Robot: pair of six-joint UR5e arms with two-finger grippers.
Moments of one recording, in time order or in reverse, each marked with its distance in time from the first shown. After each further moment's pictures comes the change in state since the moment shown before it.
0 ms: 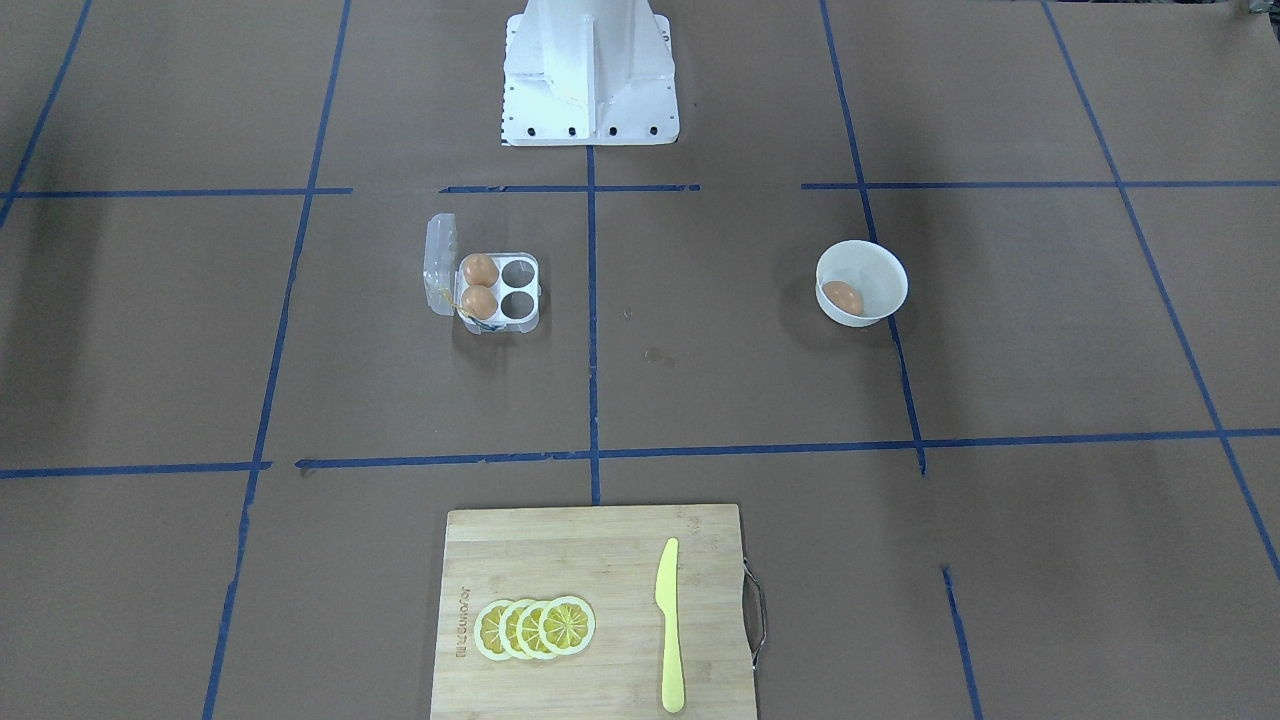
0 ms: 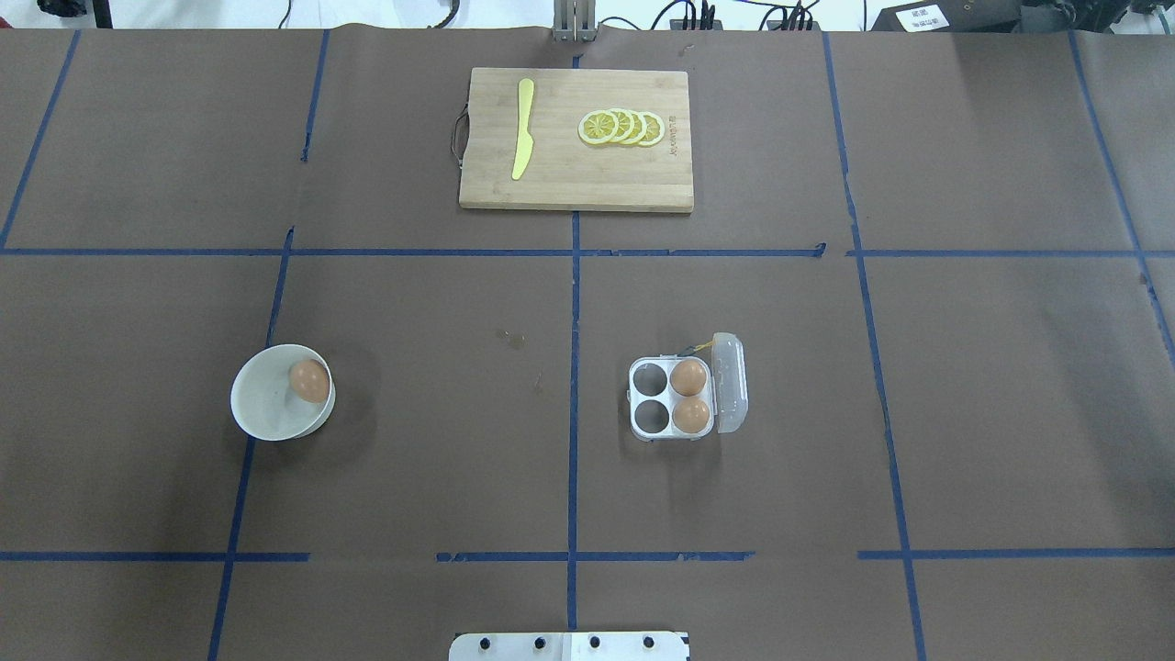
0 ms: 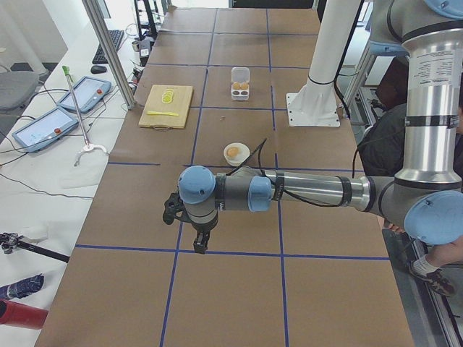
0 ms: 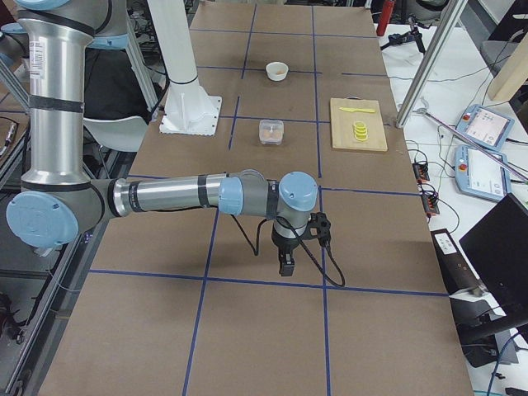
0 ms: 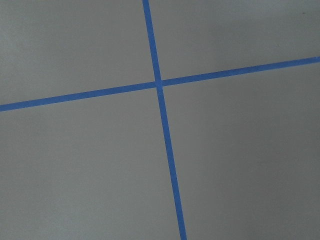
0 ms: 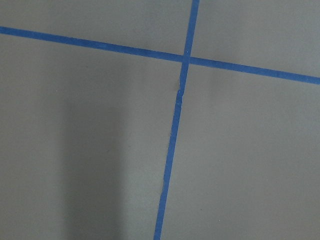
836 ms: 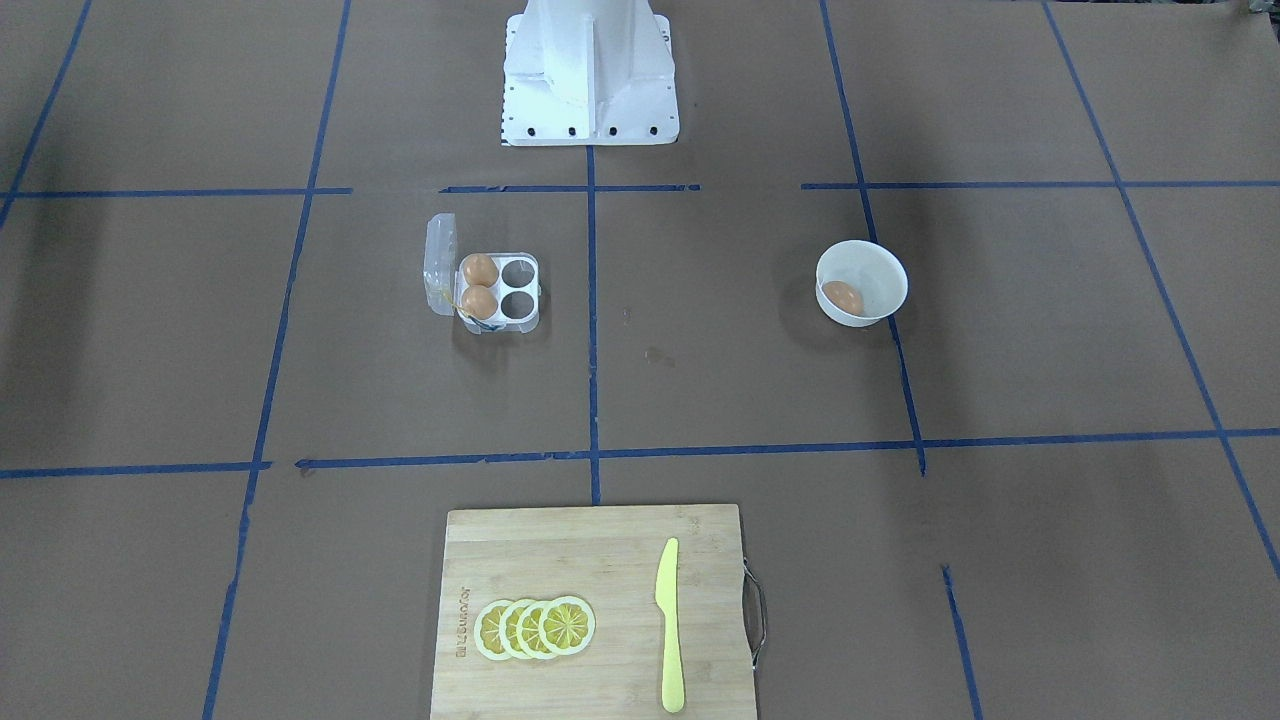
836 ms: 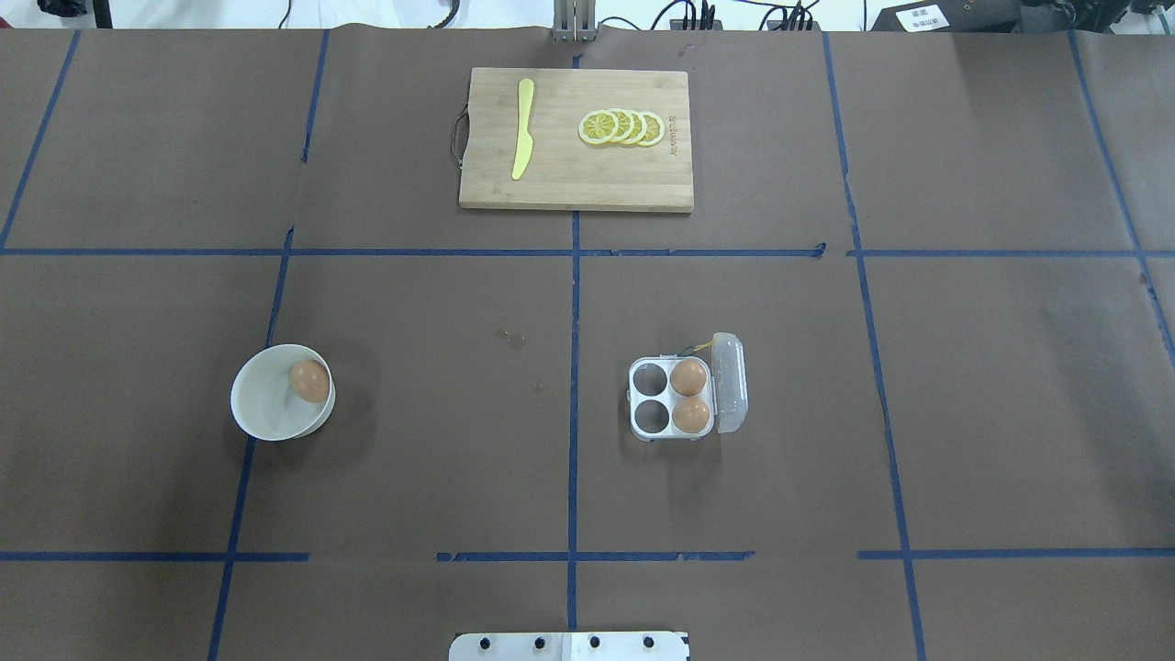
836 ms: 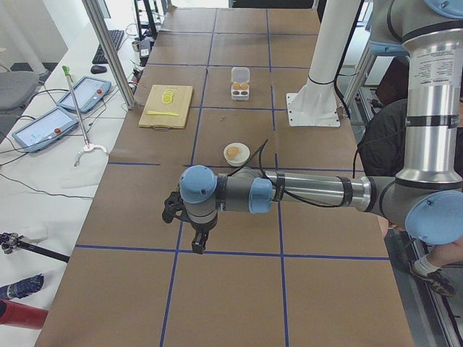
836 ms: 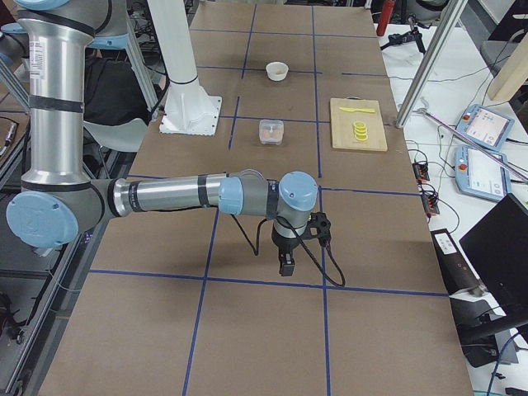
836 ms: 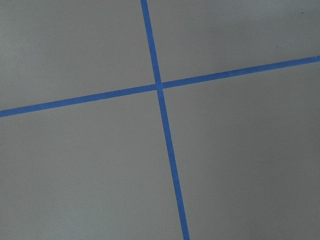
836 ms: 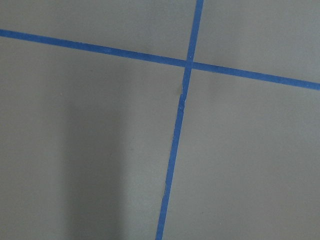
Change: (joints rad) left arm -0.001 0.006 0.008 -0.087 0.009 0.008; right arm 0.000 0.004 0.009 0.001 0.000 -0.001
